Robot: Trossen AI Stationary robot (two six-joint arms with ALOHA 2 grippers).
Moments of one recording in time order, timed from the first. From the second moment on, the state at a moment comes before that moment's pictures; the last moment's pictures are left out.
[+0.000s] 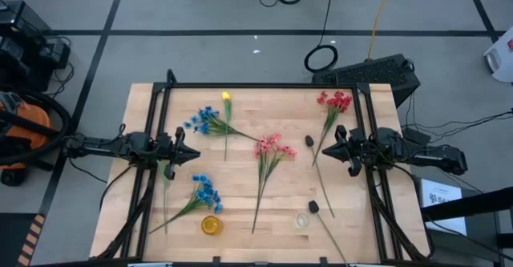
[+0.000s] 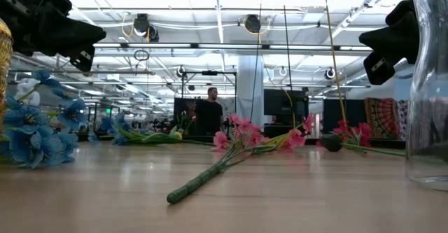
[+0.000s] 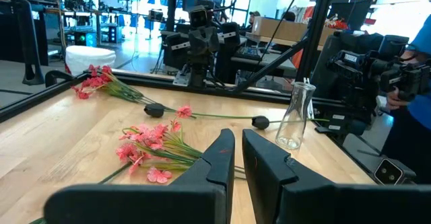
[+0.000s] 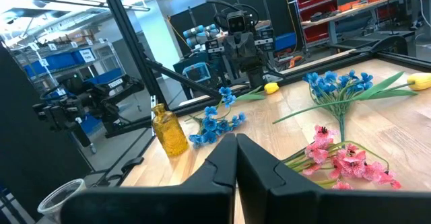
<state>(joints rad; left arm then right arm) -0.11 0.01 0.00 0.02 0.00 -0.15 -0.11 0.02 0.01 0.05 -0.23 0.38</state>
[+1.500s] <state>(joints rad) -0.11 0.01 0.00 0.02 0.00 -0.15 -0.02 1.59 1.38 -0.86 0.26 1.11</state>
